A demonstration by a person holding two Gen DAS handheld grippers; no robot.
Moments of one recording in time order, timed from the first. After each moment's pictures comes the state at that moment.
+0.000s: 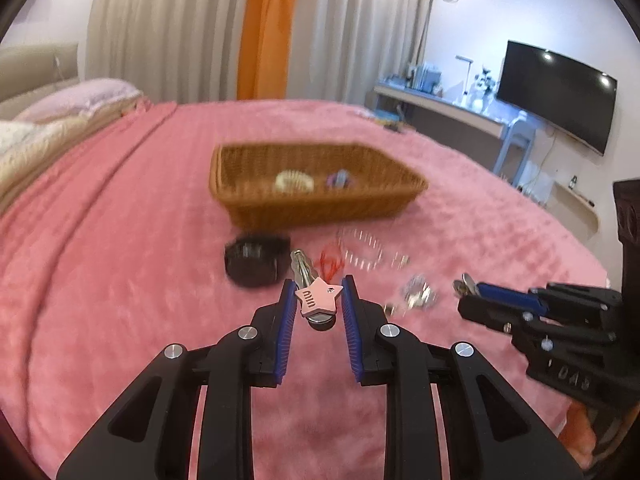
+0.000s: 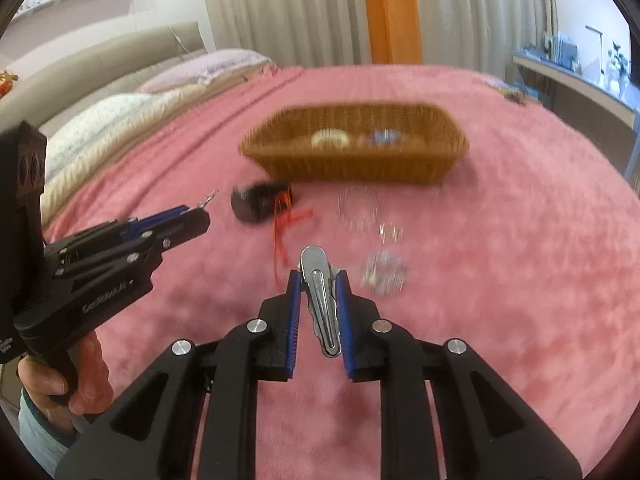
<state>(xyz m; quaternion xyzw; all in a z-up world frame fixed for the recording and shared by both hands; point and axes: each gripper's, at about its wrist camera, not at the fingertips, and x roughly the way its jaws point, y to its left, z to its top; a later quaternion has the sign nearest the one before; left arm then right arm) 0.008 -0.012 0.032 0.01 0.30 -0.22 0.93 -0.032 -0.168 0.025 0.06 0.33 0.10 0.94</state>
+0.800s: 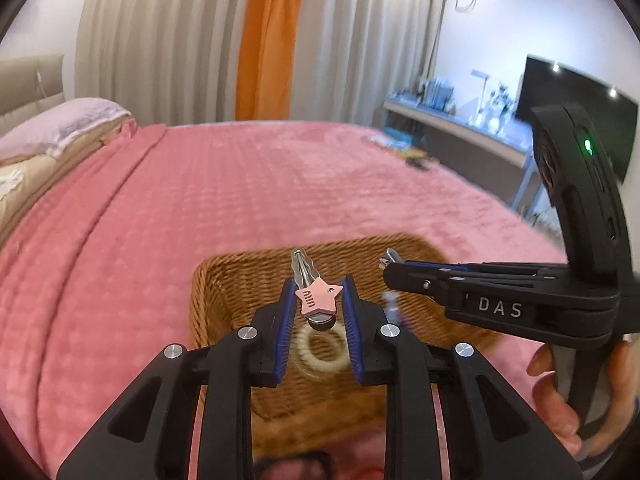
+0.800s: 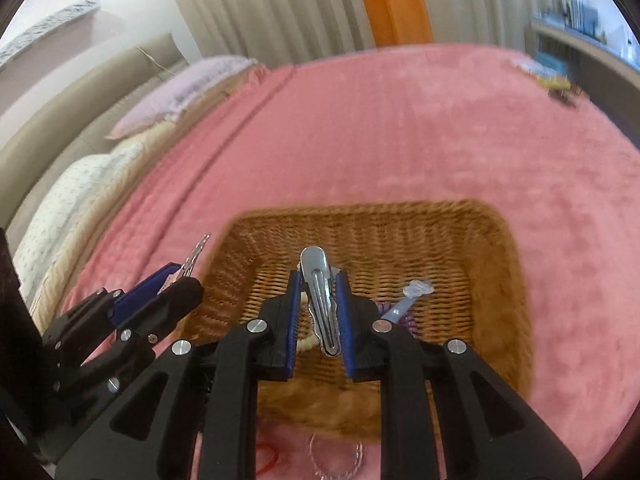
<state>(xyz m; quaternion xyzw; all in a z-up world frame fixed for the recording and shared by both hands) 0.208 -0.060 0.061 0.01 0.30 -0.21 0.93 0.242 -0.196 0.059 0.12 0.40 0.13 0.90</state>
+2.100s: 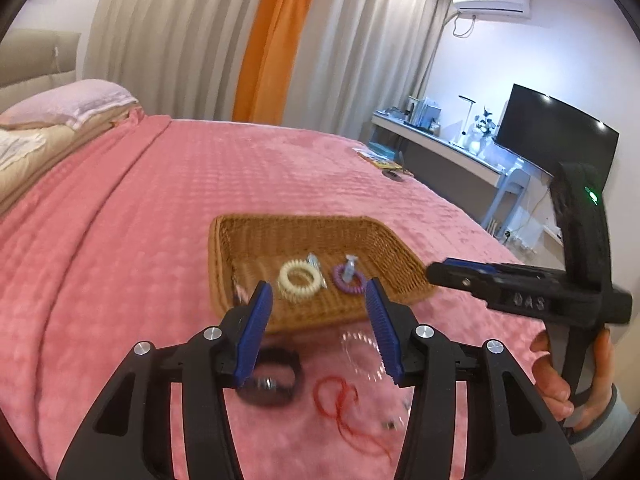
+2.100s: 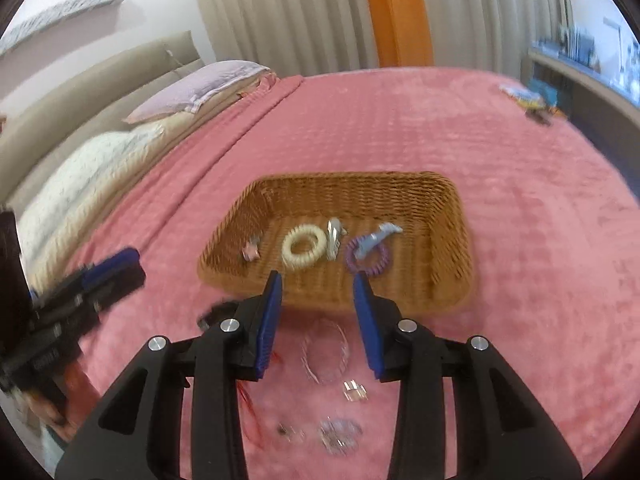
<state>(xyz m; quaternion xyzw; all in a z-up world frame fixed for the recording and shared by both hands) 0.087 -0.004 0.082 -0.06 0.29 -0.24 0.93 0.102 -0.210 0.084 0.07 0.35 0.12 0.93</state>
